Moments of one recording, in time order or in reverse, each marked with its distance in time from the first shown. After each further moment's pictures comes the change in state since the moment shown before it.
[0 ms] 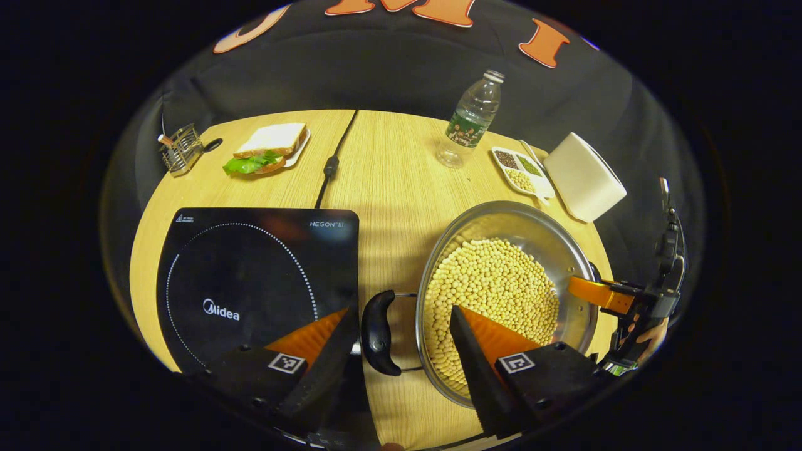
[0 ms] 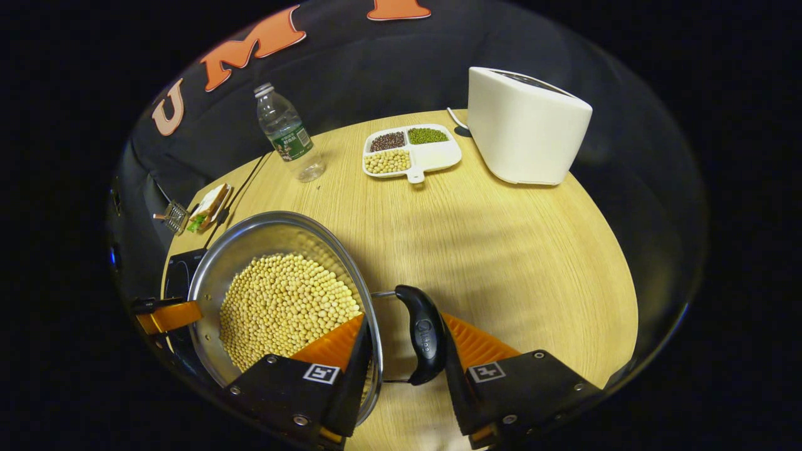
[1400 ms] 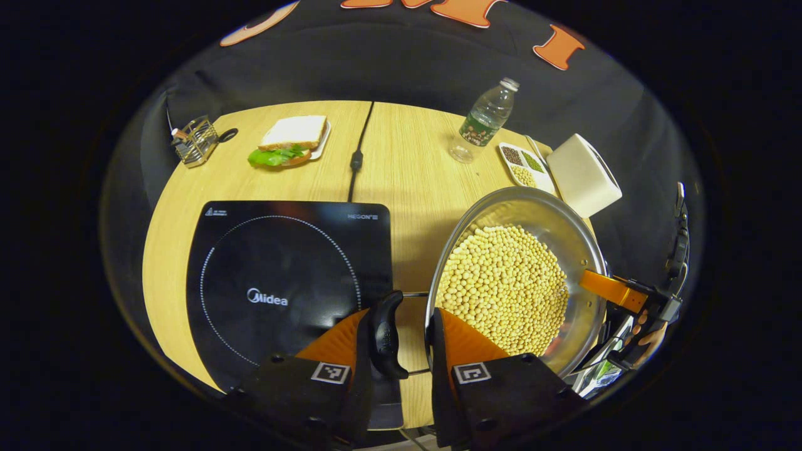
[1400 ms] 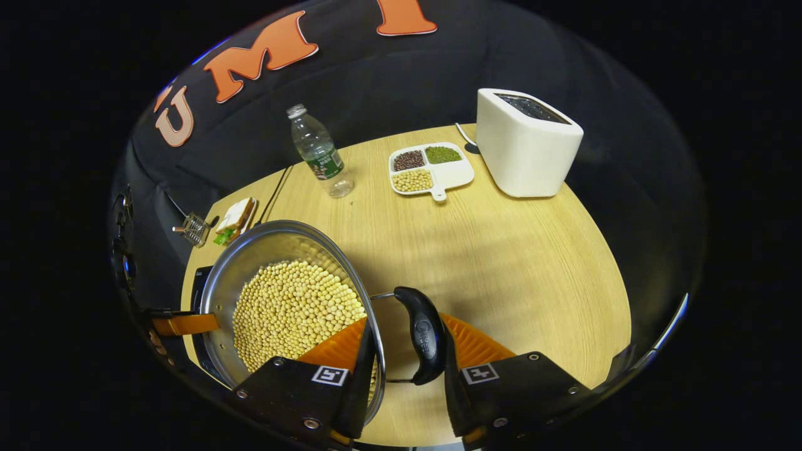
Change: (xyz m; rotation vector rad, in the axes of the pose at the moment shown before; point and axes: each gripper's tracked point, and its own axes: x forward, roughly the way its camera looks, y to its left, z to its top) left arm -0.056 0.038 -0.001 -0.027 0.079 -0.003; right arm -0.067 0.050 0.014 0.049 -0.033 0.026
